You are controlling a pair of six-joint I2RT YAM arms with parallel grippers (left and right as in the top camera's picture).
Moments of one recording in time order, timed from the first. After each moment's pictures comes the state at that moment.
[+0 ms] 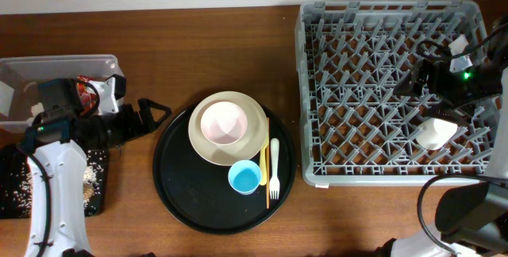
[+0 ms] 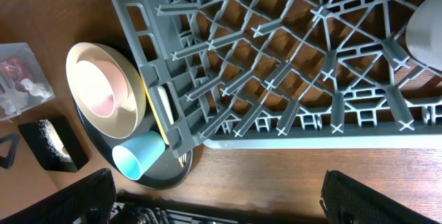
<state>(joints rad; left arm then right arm) 0.33 1.42 1.13 -0.89 0.74 -0.02 -0.40 1.78 1.91 -1.69 -0.48 -0.04</state>
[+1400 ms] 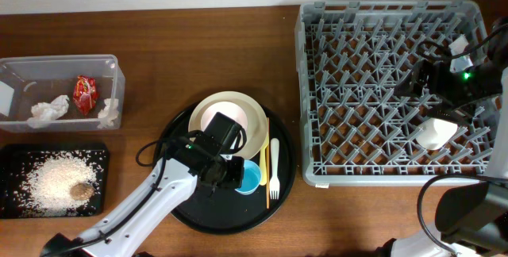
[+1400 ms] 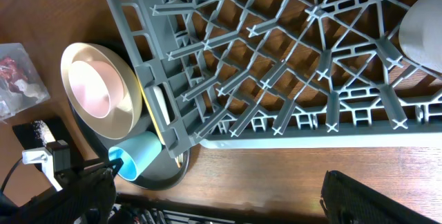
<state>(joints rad) -0.57 1.42 0.91 -0.83 0.14 -0.44 -0.40 1.78 1.91 -1.69 -0.47 -0.04</state>
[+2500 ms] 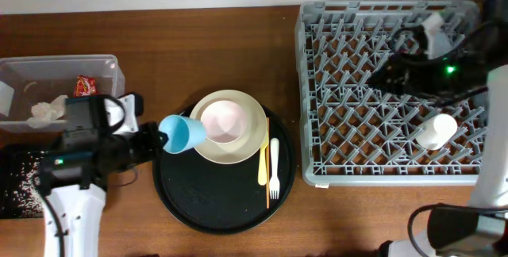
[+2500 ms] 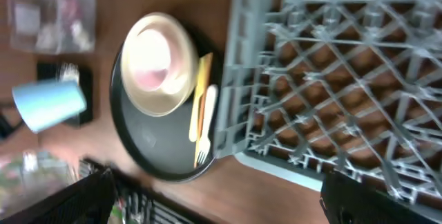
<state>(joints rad) 0.14 1.15 1.08 -1.02 0.47 -0.19 -0.24 1.70 2.01 -1.69 -0.61 -0.22</state>
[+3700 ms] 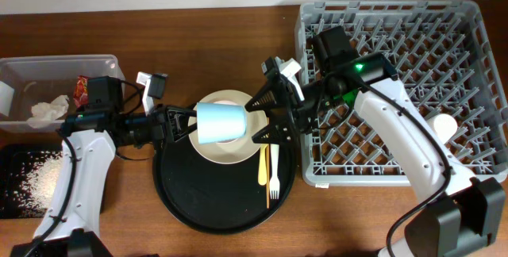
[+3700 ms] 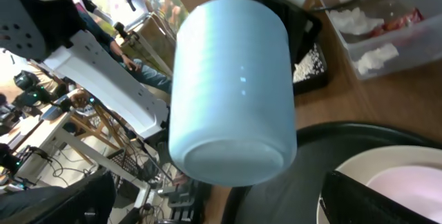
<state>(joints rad) 0.13 1.49 1.08 -0.92 1.55 0.41 0.34 1.70 1.53 -1.08 -1.35 -0.74</state>
